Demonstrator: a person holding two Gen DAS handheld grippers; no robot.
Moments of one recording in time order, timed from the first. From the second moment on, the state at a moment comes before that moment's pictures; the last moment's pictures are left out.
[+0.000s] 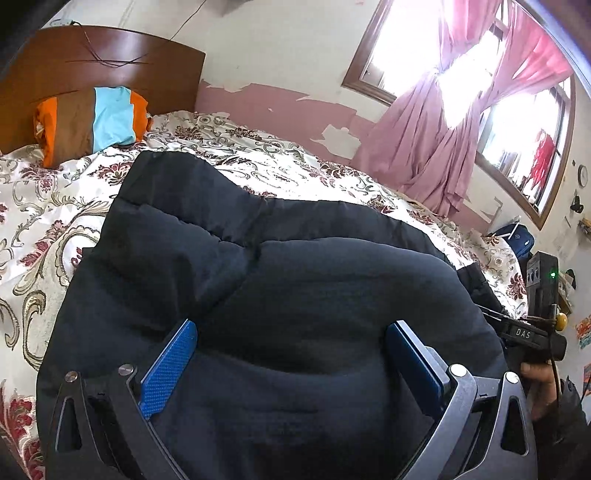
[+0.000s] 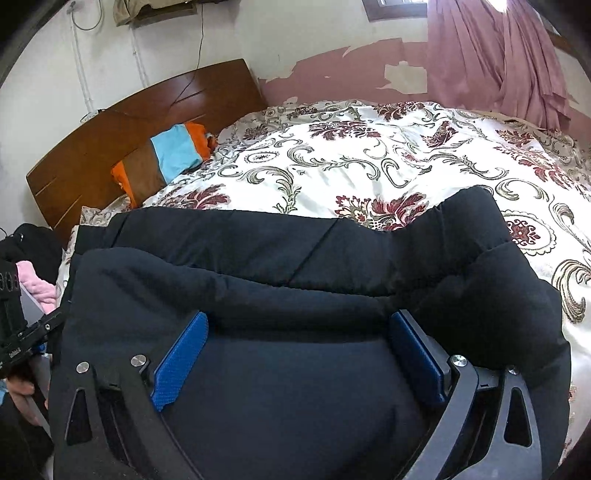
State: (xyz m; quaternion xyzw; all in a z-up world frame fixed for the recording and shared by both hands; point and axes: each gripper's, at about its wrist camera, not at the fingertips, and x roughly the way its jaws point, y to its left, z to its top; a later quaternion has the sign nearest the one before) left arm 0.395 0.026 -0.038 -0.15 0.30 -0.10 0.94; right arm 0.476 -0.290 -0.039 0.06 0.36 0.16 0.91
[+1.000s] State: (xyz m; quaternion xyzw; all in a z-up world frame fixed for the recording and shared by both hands) left arm 0.381 0.030 -0.044 -0.15 0.24 -0.11 0.95; right arm 0.468 -0.288 -0.042 0.05 0.34 0.15 0.93
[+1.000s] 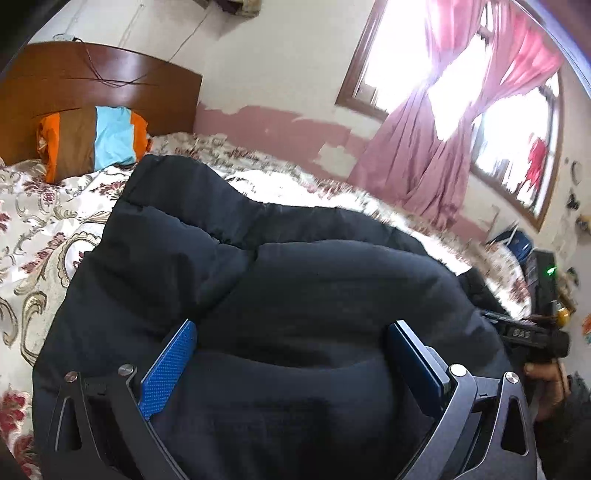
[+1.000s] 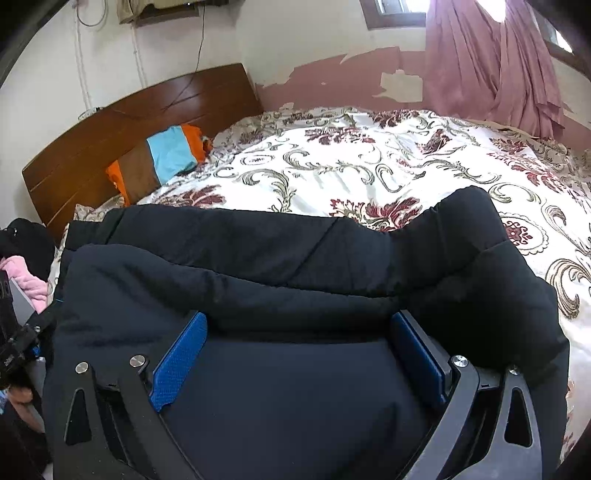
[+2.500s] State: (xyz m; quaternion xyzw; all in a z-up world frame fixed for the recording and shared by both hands) left arm 0.341 0.138 -0.087 -0.27 0.35 -0.07 0.89; right arm 0.427 -0.410 -0.031 0.10 0.42 0.08 0.90
